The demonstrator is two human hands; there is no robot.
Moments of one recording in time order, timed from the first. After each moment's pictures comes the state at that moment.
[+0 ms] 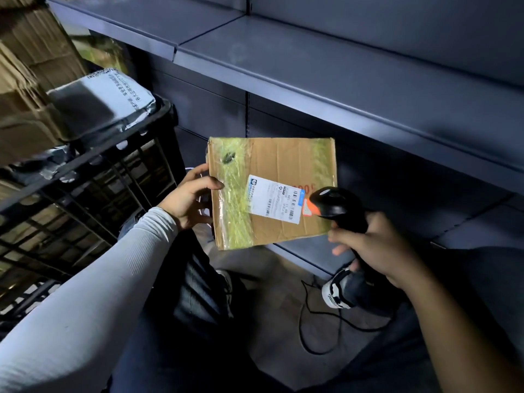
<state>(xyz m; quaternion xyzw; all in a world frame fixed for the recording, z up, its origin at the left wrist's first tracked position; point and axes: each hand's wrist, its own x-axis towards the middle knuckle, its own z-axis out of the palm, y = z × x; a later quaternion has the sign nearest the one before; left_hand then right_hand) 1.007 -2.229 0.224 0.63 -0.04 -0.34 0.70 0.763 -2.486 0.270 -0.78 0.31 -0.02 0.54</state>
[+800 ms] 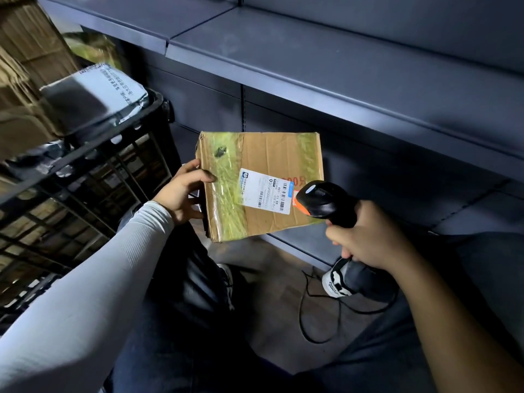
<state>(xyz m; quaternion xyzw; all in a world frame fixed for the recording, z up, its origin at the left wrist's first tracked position) 0.997 -2.223 0.234 0.66 -0.01 -0.33 0.68 0.754 -2.476 0.286 -0.86 0.28 0.00 0.42</state>
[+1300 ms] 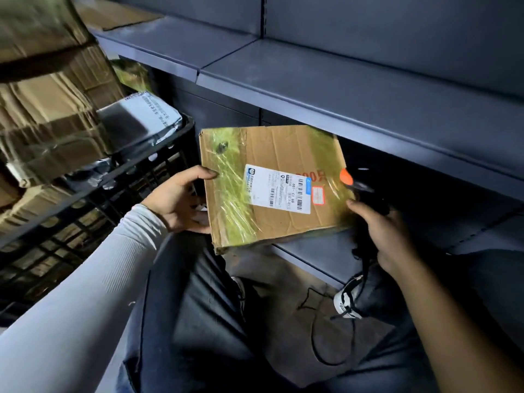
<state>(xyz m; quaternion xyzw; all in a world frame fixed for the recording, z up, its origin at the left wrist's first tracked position) 0.989 -2.185 0.298 0.63 0.06 -0.42 0.65 0.784 -2.479 0.280 -0.66 0.37 -0.19 0.63</state>
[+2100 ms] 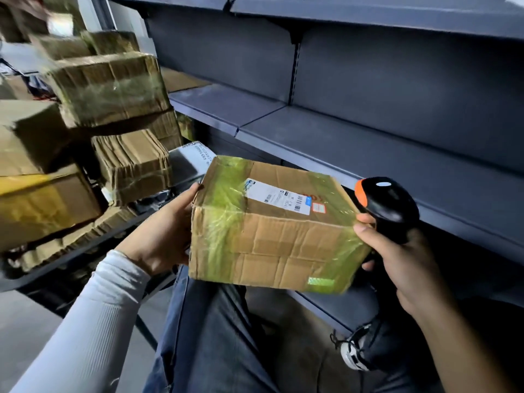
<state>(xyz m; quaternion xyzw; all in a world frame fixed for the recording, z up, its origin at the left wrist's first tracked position) 0.916 -2.116 0.387 0.63 -0.01 -0.35 0.69 0.757 -2.444 0.363 -0.70 0.24 -0.25 0.63</state>
